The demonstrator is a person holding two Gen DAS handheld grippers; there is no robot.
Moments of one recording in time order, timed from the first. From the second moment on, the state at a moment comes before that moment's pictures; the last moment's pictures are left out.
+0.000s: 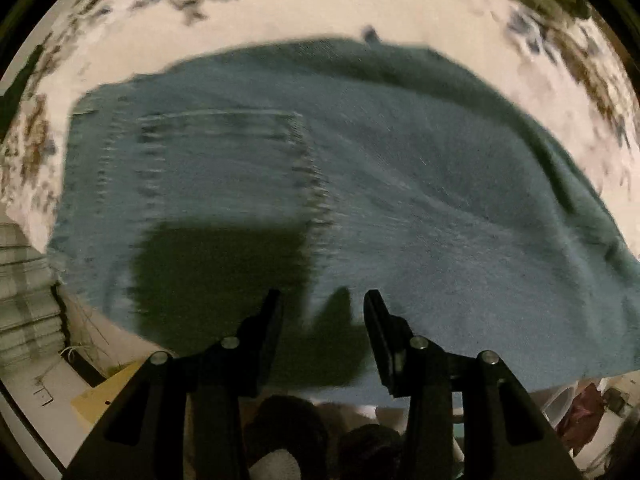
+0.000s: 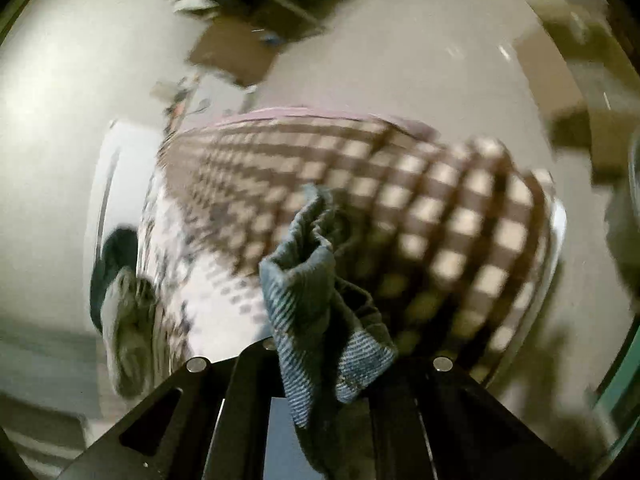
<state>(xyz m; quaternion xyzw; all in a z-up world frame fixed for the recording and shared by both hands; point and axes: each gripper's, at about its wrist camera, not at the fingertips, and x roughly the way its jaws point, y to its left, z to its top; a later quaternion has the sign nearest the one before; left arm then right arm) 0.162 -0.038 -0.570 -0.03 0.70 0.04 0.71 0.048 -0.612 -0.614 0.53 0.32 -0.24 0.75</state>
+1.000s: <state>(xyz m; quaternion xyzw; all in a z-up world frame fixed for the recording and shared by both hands) 0.140 0.125 -0.548 -0.12 0.66 0.08 0.74 0.200 -0.065 -0.641 0.10 0.55 0.01 0.83</state>
